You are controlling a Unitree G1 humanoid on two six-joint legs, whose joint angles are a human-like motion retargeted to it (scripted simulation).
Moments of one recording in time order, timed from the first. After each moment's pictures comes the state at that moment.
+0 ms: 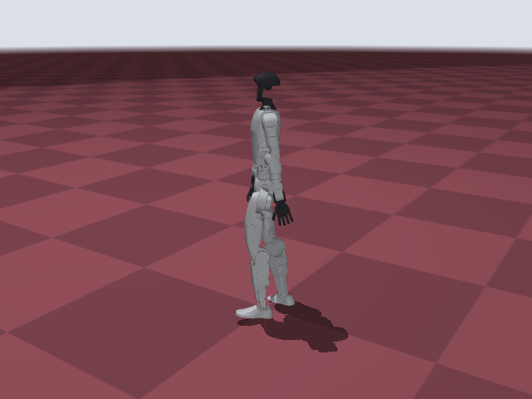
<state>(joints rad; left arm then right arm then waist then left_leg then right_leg) 0.14 0.13 0.11 1.58 0.30 0.09 -0.10 0.02 -0.17 0.09 1.47 -0.26 0.03 0.08 0.16 -0.10 -0.05 -0.08 -0.05 0.26 0.07 -0.19 -0.05 0.19 -0.18 -0.70 -0.04 0.01 0.13</state>
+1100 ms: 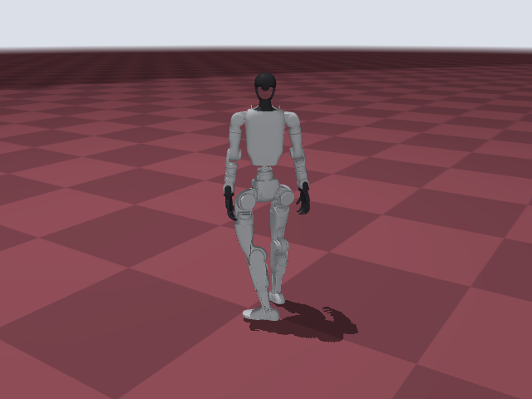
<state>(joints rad) 0.11 0.10 0.10 1.51 0.32 0.11 -0.18 -0.13 -0.18 0.11 1.48 -0.33 0.08 0.06 -0.39 0.05 -0.04 0.19 0.08 1.04 0.04 -0.25 -0.23 -0.20 0.06 0.10 0.02 0.26 0.05</state>
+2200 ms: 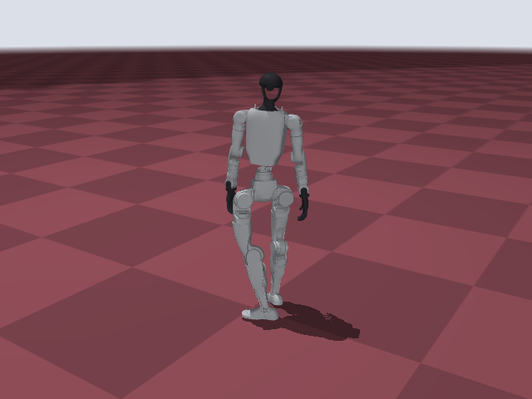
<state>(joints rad) 0.03 0.08 0.06 1.42 0.38 0.07 -0.25 -0.12 -0.18 0.06 1.48 -0.24 0.07 0.05 -0.51 0.10 0.04 0.24 0.07 1.12 0.08 -0.24 -0.26 -0.16 0.10 0.14 0.00 0.27 0.00</state>
